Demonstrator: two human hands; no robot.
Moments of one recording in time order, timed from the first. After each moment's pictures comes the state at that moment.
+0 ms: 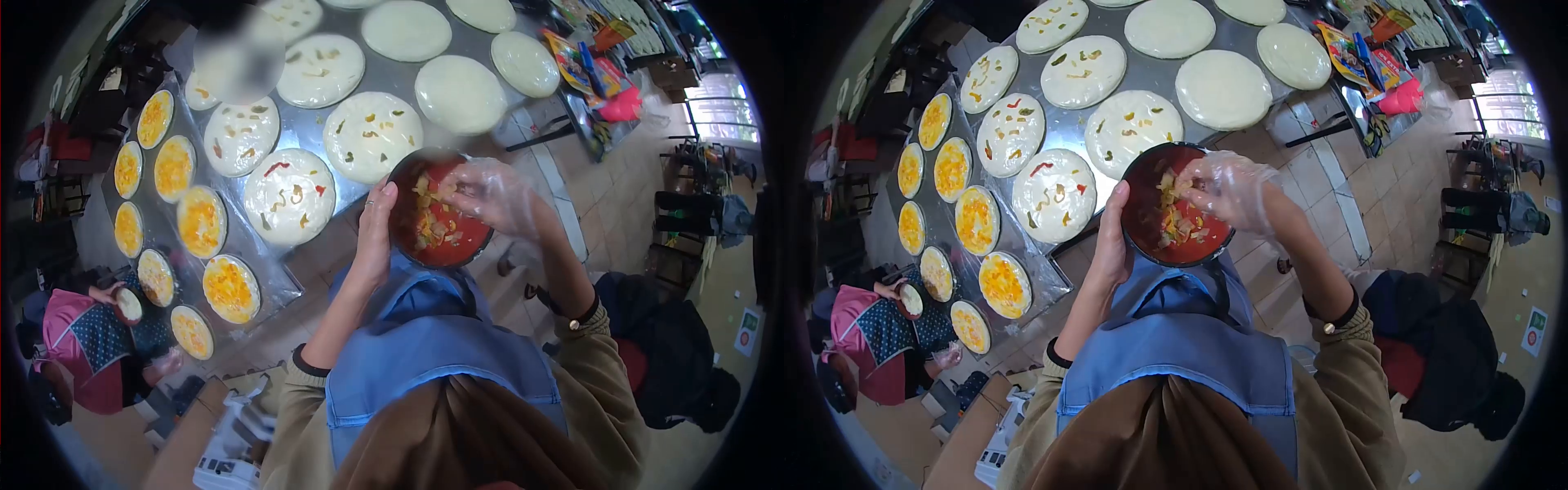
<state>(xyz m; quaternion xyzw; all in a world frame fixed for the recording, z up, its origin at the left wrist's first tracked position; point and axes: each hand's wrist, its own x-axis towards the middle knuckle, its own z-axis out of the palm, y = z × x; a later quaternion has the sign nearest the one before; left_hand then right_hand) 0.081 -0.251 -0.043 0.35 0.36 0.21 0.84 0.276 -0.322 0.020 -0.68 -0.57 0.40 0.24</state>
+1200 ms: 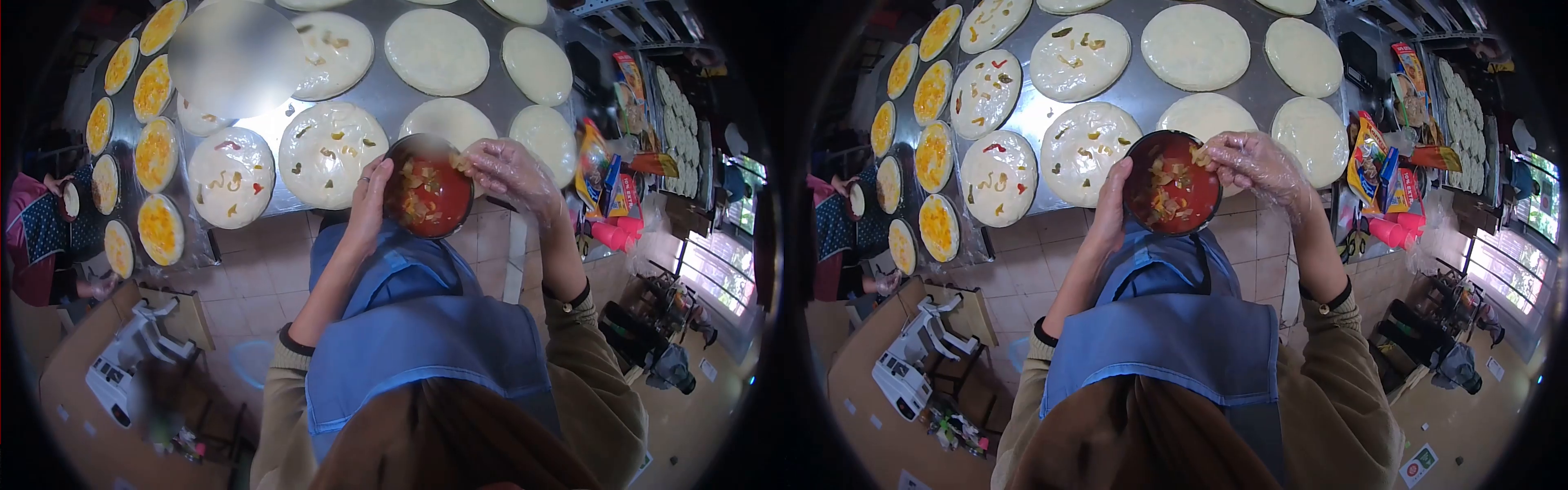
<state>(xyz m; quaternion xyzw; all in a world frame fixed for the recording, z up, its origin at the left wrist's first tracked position) 0.244 -0.212 -0.123 0.25 0.51 0.34 0.75 0.484 -0.194 -0.047 -0.55 -0.35 0.71 0.26</state>
